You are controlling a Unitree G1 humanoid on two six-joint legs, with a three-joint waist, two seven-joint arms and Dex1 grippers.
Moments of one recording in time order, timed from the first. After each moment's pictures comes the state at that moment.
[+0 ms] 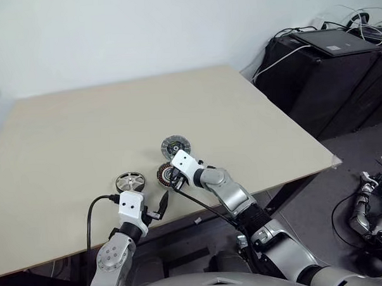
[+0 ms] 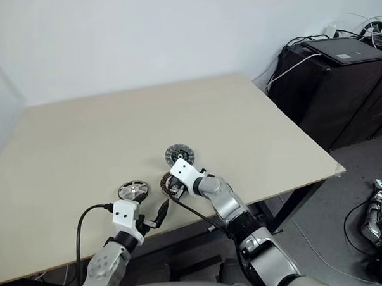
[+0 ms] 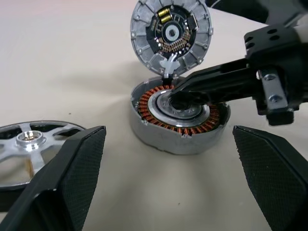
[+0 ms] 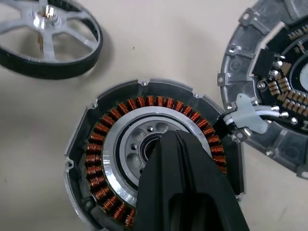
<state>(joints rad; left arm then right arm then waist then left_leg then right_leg) 0.41 0.13 -0.13 -0.19 -0.09 -0.01 -0.31 -0.44 -0.06 0.43 0.41 -0.19 0.34 0.53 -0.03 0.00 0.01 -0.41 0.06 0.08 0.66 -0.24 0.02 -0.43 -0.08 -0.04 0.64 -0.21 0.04</state>
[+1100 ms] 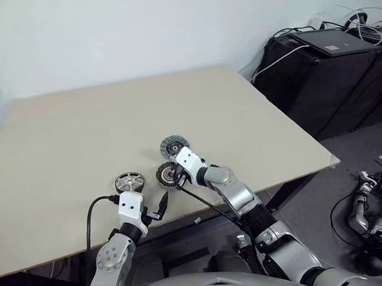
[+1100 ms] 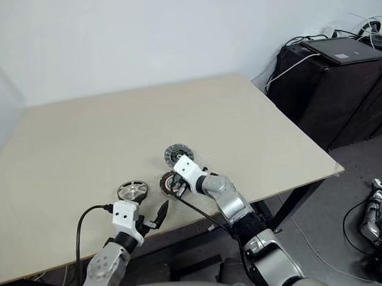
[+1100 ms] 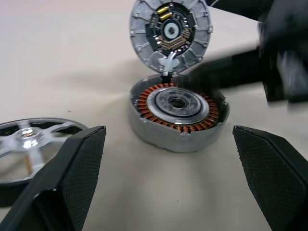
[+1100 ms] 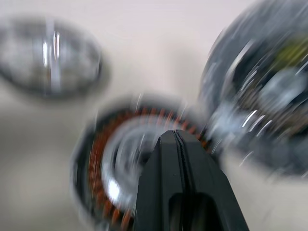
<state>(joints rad) 0.40 0.13 -0.13 -0.19 -0.10 -0.01 -0.32 -0.42 -0.03 0.35 0.29 -0.07 0.30 0.54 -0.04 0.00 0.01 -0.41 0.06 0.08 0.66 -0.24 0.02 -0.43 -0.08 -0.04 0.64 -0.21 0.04</state>
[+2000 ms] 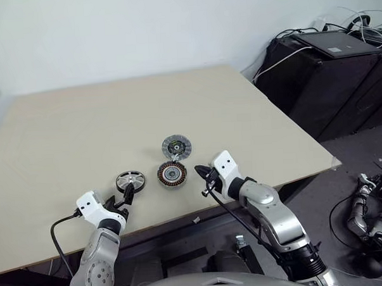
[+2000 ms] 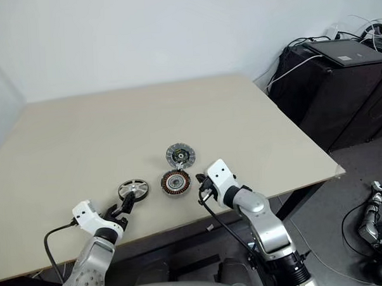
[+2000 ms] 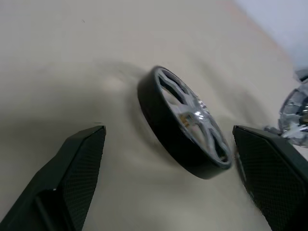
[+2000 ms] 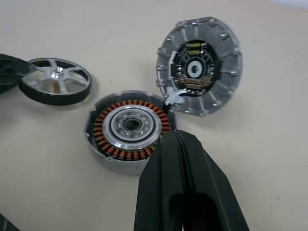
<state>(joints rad) 0.31 -0.04 0.23 -0.24 -0.64 0.42 -0.07 -0.03 -0.23 0.25 -0.26 0.05 0.47 0.51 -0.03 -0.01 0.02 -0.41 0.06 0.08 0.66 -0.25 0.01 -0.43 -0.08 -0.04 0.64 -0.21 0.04</state>
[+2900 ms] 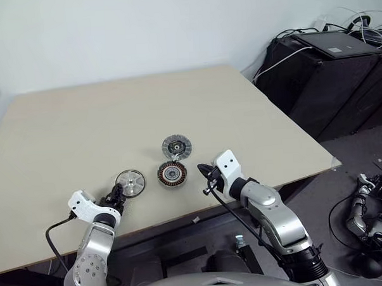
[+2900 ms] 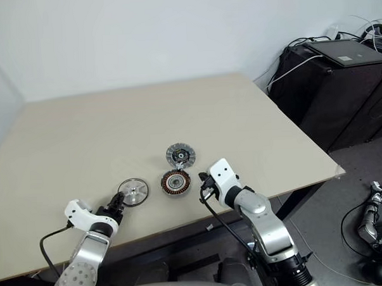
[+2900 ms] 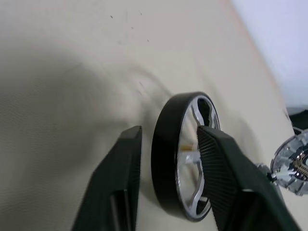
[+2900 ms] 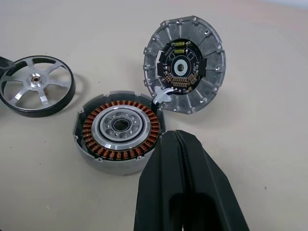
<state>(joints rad) 0.25 -0.06 0.34 -0.24 -0.84 0.49 0.07 -0.02 -0.24 0.25 -0.28 0.06 0.49 0.46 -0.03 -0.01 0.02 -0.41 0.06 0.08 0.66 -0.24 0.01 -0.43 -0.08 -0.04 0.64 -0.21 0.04</state>
